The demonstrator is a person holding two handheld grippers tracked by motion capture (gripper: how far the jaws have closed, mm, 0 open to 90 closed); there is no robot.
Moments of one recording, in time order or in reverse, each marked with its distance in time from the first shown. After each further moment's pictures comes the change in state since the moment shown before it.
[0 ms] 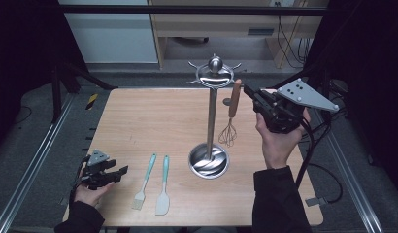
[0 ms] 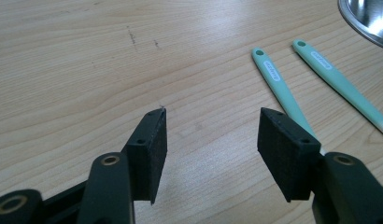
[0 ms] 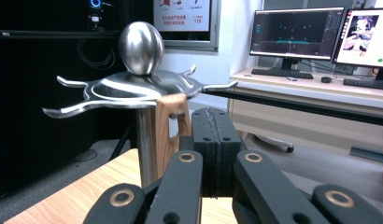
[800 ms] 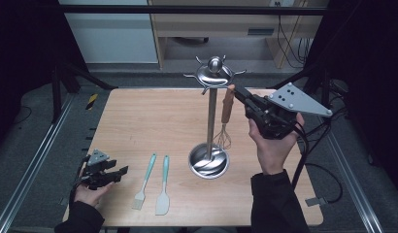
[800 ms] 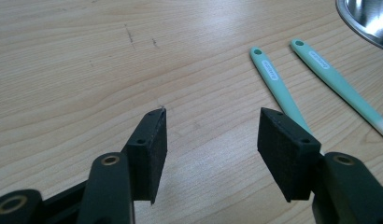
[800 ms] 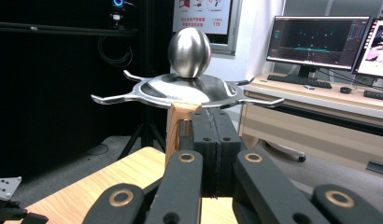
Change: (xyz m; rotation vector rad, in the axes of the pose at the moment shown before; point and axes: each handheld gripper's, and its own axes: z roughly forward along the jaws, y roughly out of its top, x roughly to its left) left arm 0.000 0.000 0.000 0.006 -0.010 -0.005; right arm 0.020 0.003 -0.003 -0.008 0.067 -0.049
